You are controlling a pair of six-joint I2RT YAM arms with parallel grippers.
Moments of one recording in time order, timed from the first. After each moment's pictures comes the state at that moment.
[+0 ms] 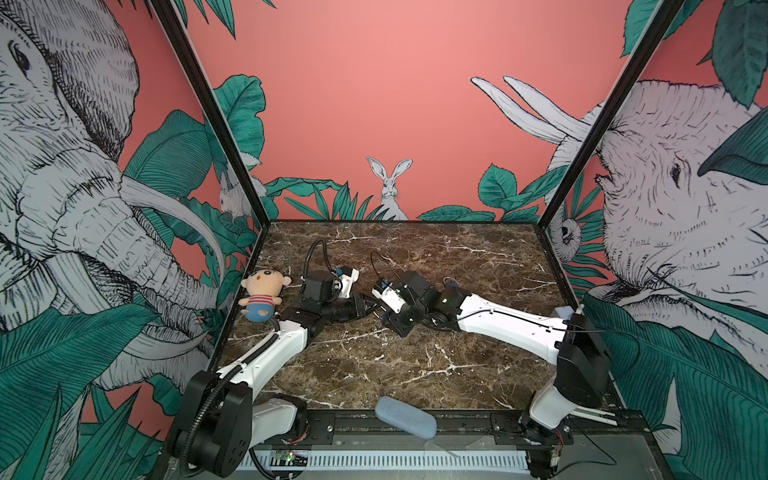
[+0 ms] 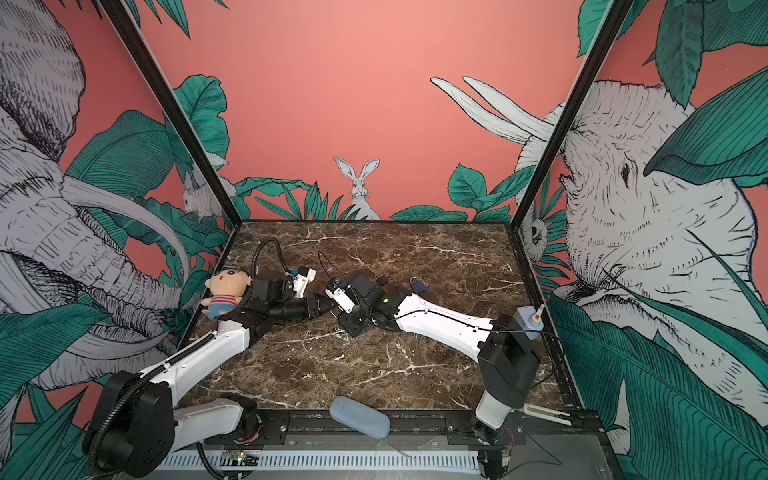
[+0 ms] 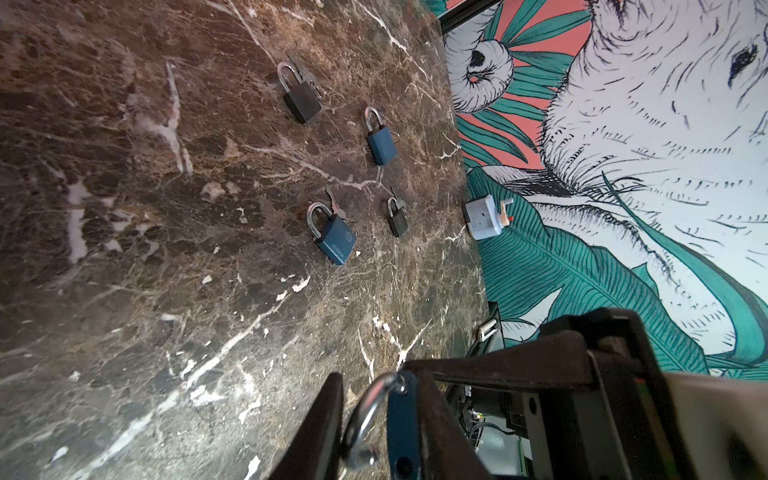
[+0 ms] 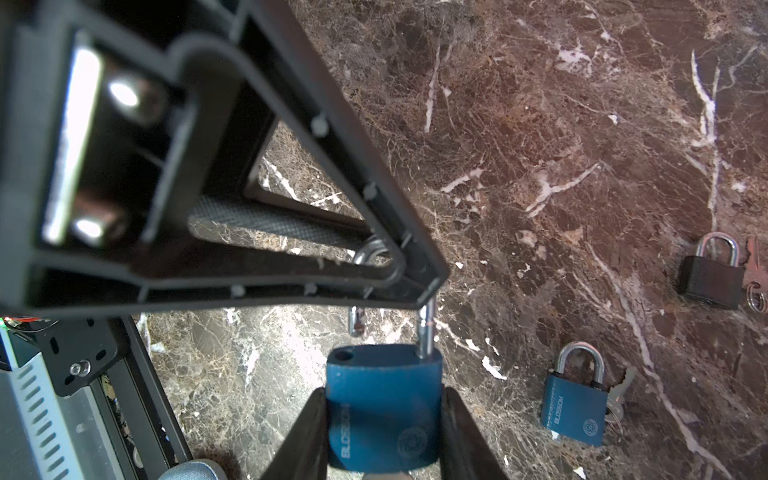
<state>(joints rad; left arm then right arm) -0.35 1.20 0.64 -0.08 0.73 -0.65 0.97 1.66 1.29 -0.53 -0.11 0.06</state>
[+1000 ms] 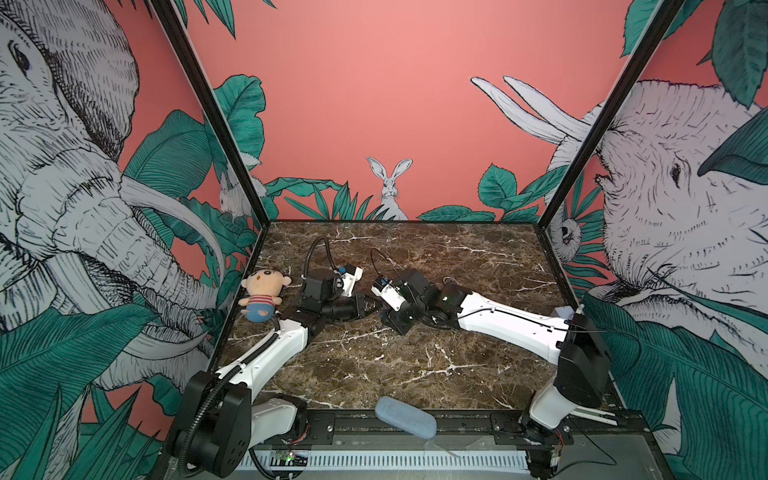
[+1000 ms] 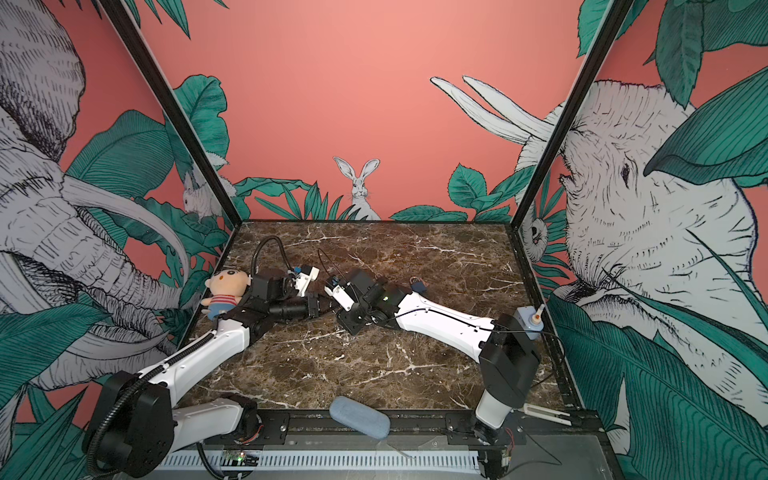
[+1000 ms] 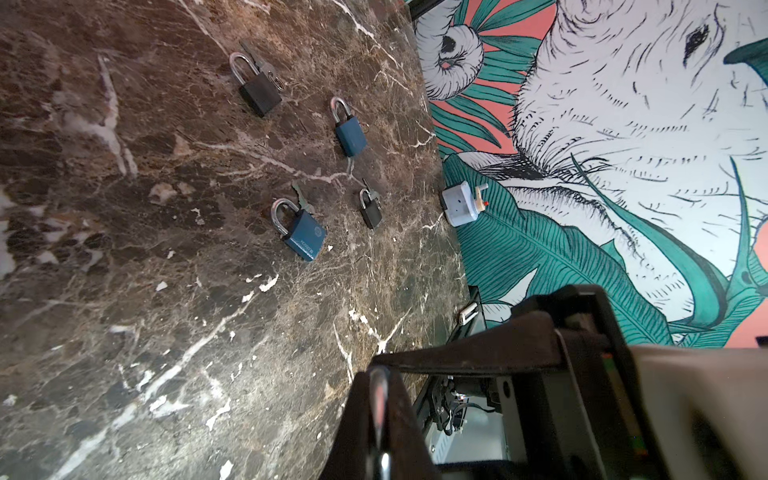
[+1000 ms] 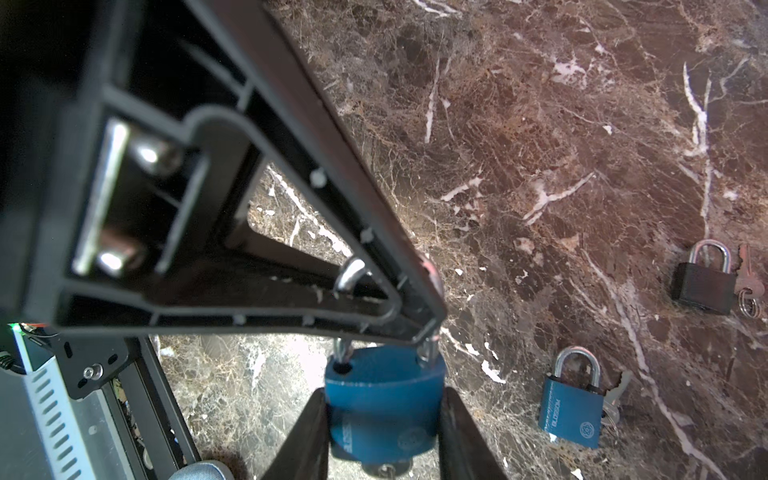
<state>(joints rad) -0.36 1.20 0.66 -0.07 0.78 -0.65 0.97 1.66 1.31 -0.54 -0.12 0.06</state>
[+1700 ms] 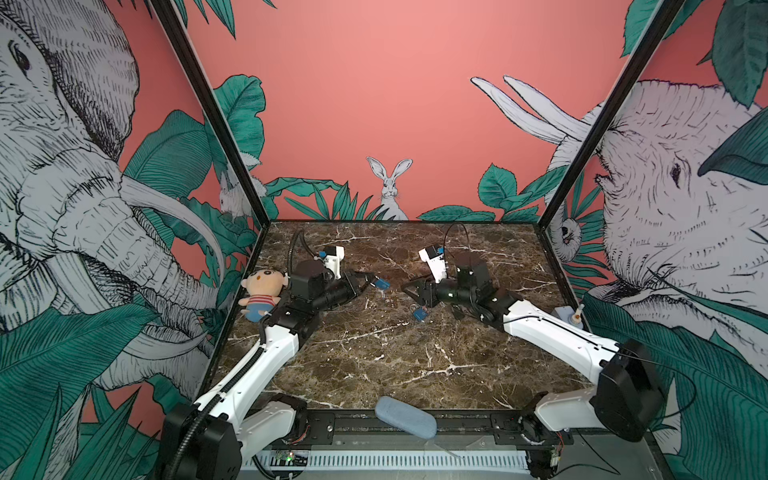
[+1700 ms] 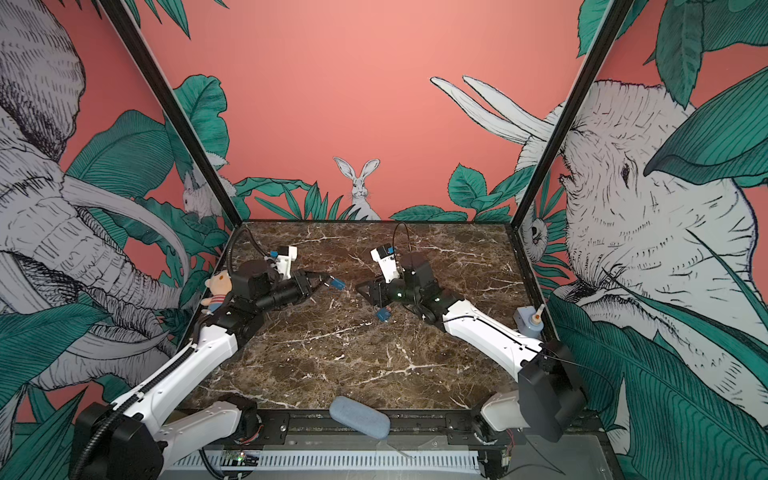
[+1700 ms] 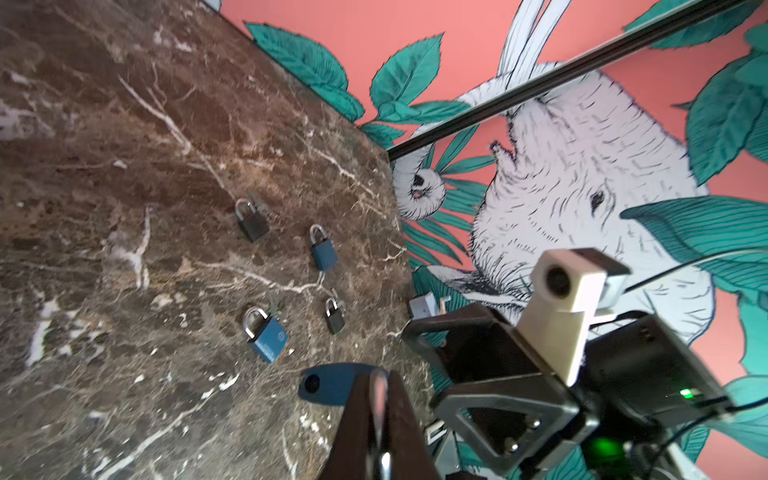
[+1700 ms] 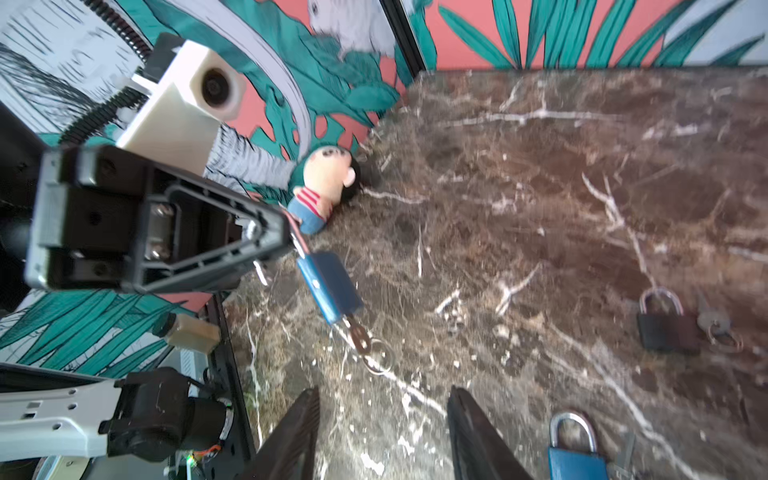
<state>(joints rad) -0.36 1.06 0.76 0.03 0.55 -0.95 0.67 1.38 0.96 0.03 -0.47 0.35</state>
